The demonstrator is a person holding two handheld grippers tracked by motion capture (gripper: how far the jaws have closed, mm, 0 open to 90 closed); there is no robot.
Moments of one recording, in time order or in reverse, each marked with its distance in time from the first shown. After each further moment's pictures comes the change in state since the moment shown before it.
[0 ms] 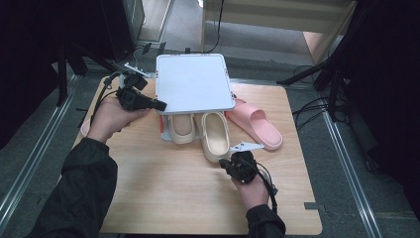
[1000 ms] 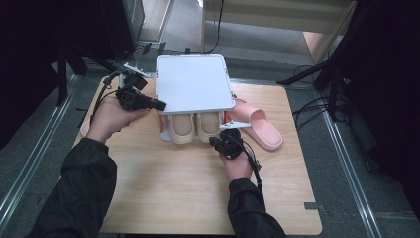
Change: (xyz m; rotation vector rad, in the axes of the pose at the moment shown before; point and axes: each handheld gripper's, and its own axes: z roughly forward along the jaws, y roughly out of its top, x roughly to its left) left arm 0.001 0.000 0.000 -0.008 0.002 0.015; right arm -0.017 0.052 0.055 -0.088 -0.014 0.040
